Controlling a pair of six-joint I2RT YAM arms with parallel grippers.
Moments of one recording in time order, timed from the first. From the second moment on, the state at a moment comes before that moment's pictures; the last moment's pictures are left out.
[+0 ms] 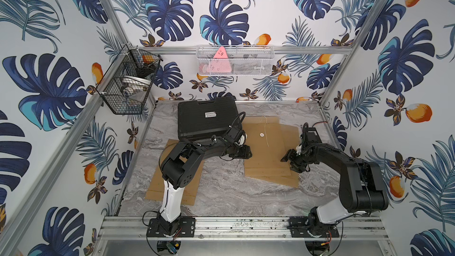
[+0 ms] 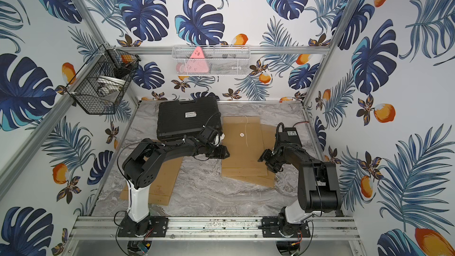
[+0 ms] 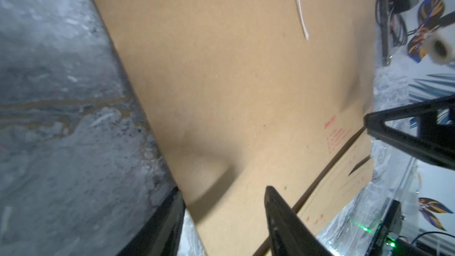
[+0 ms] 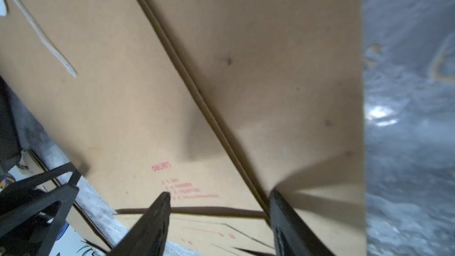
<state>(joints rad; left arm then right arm) -0.57 2.02 1.23 -0.18 0.39 -0.53 0.02 1.54 0.80 -0.57 -0.38 0.62</state>
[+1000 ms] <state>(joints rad) -0.45 1.81 1.17 -0.30 0.61 -0.56 0.02 1.17 0.80 -0.44 -0.59 0.80</state>
